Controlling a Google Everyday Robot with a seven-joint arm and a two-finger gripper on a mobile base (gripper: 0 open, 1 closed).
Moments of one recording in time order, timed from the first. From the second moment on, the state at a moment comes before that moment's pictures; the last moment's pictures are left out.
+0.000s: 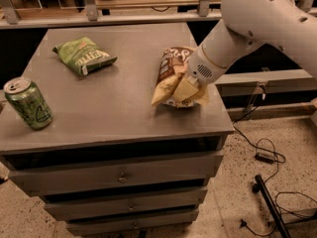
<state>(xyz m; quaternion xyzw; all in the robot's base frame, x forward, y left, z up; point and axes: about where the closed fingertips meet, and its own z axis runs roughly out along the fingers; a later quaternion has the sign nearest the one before) 0.573 -0.070 0.847 -0.52 0.82 0.12 0.22</state>
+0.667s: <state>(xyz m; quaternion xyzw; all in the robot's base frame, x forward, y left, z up) 0.573 -0.068 0.853 -0.53 0.81 0.11 0.22</state>
